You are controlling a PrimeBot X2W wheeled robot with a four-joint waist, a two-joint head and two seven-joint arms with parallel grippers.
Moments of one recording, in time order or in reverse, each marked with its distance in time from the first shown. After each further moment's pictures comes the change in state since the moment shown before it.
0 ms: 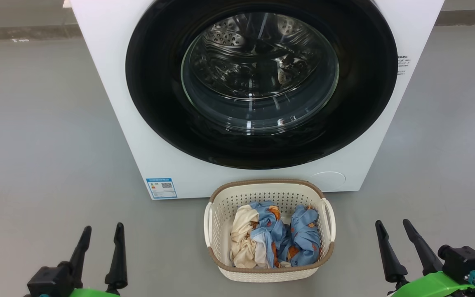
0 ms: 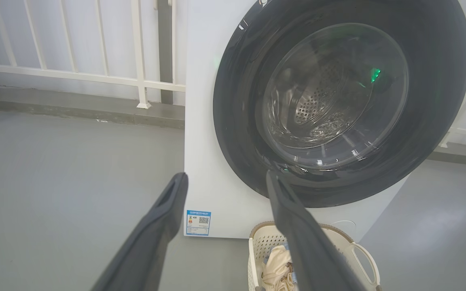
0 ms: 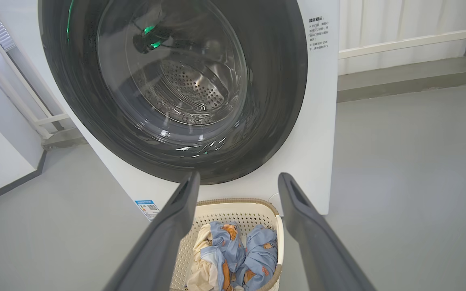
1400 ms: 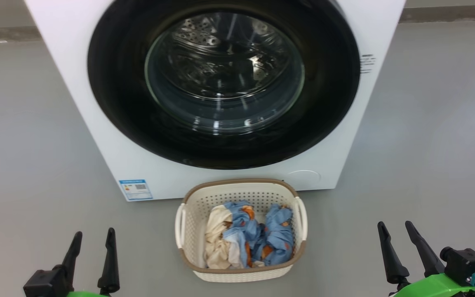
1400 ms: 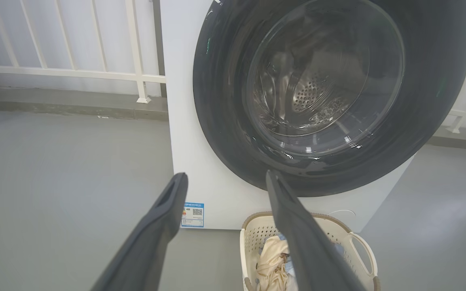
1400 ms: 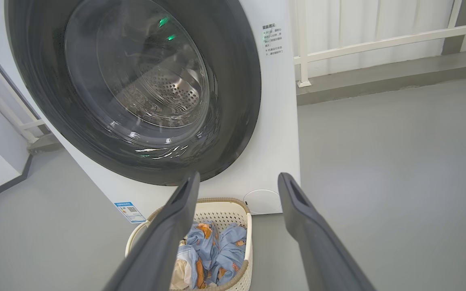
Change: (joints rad) left arm 0.000 0.000 0.040 0.040 0.055 0.000 -0.006; right arm 0.010 0.013 -0.020 -0.004 -0.019 0.000 -0.003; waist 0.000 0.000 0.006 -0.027
